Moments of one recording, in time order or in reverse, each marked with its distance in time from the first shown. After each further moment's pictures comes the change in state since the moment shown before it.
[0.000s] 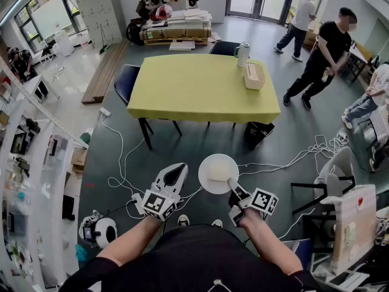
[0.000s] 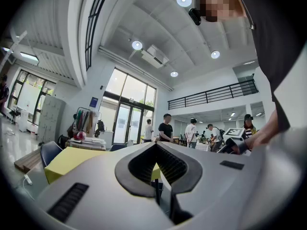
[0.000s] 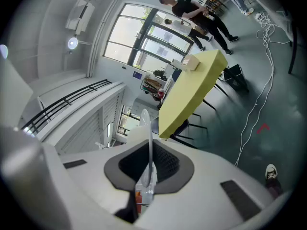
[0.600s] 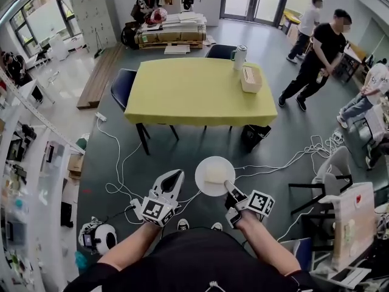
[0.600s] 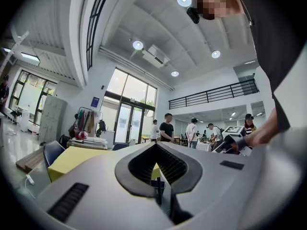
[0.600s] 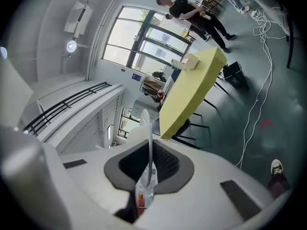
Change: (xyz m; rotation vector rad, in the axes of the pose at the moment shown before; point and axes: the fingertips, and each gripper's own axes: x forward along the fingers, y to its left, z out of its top) left arm -0.018 0.023 -0.005 0.004 0.009 0.012; right arm 0.024 0.018 -0.012 0.059 -0.030 0.027
